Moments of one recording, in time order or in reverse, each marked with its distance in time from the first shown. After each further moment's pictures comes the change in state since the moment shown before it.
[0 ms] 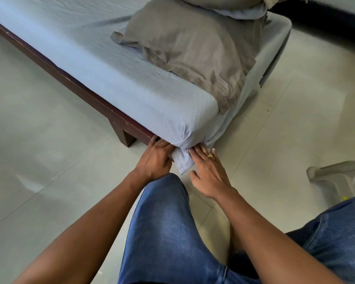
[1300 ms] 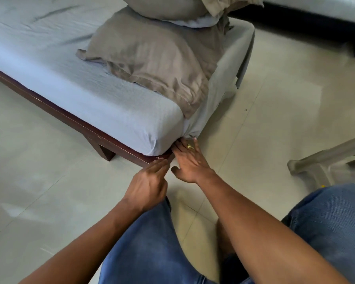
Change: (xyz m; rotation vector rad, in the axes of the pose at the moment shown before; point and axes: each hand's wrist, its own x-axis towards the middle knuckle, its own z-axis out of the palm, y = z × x) left_hand -0.013 0.085 0.006 0.004 0.019 0.047; right_hand 0.032 0.044 -0.019 -0.071 -0.090 -0.046
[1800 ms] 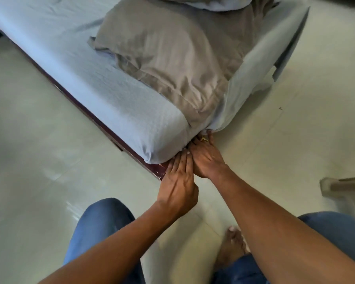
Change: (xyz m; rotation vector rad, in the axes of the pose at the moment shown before) left_hand 0.076 0.058 0.053 0.160 -0.234 -0.390; right_hand 0.052 0.060 -0.006 -0.066 -0.041 -0.124
